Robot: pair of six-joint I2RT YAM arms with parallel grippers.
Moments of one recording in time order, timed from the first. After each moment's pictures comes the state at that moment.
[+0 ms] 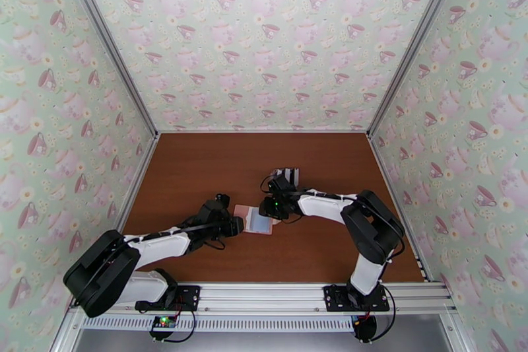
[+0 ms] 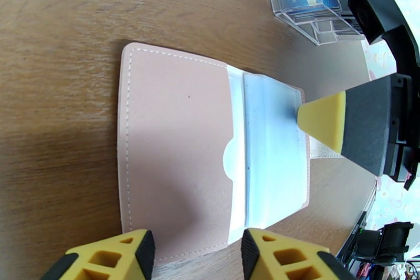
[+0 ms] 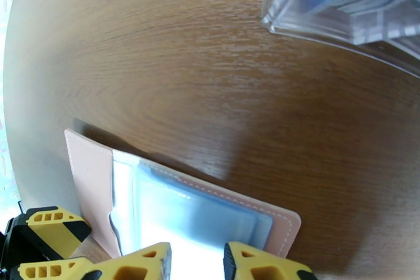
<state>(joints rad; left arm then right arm) -0.61 1.35 0.38 0.17 0.22 -0.74 0.71 1.79 1.00 -0.26 -0.25 0.75</state>
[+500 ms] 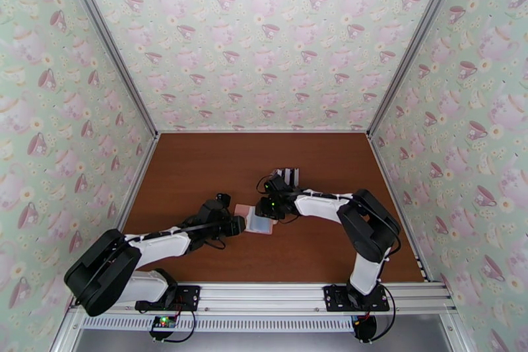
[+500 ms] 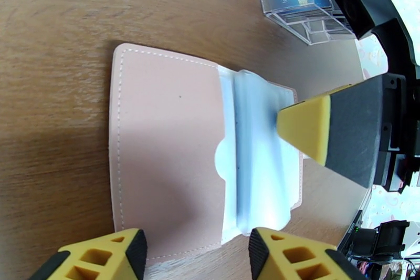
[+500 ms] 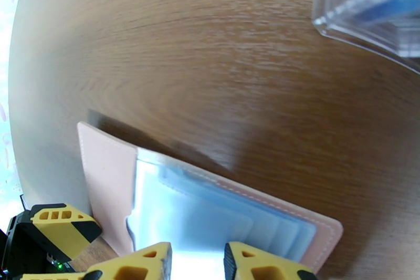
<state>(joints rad) -0.61 1.36 0.38 0.20 0.24 -0.74 0.74 1.82 1.03 -0.24 -0.26 0.75</state>
